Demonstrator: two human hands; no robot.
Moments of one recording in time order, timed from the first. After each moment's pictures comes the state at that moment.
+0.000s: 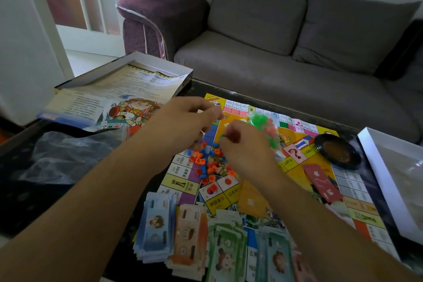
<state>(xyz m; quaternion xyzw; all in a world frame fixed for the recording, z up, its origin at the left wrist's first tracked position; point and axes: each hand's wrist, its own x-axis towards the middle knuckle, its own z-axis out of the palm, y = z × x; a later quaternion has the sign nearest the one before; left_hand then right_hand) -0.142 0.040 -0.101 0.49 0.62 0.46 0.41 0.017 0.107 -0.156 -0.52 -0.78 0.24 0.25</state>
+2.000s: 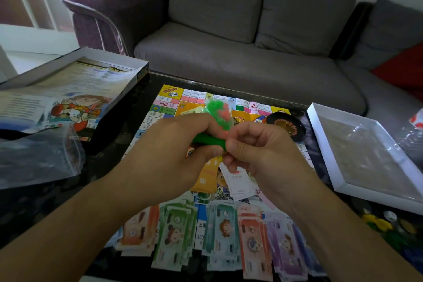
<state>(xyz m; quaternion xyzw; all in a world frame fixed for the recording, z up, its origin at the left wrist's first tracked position) -0.054 -0.004 -0.106 0.76 0.50 0.38 0.17 0.143 0.034 -0.100 -0.37 -0.59 0.60 0.40</state>
